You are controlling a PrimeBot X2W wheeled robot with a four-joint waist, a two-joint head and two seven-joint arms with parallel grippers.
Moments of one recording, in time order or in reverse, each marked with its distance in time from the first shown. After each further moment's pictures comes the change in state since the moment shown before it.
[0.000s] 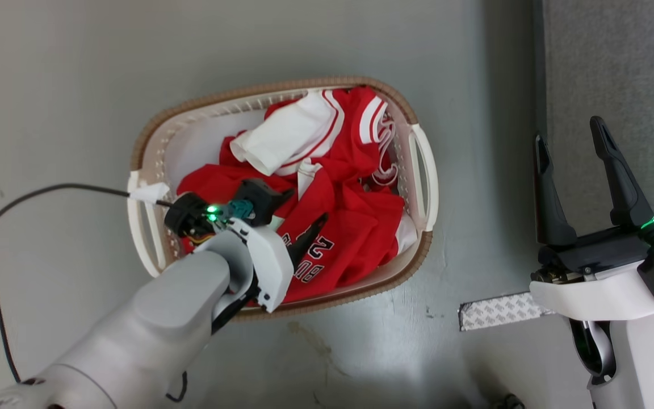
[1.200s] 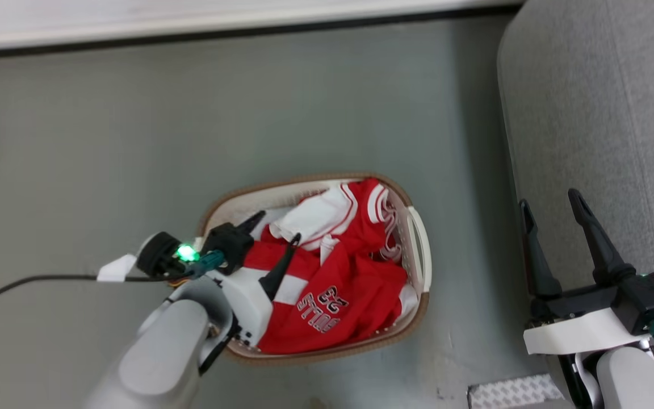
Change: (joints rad) left arm 0.342 -0.053 0.643 -0.142 0.598 0.000 0.000; right arm 0.110 0.000 -0.012 0.137 0.000 0.000 0.000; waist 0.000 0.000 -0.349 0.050
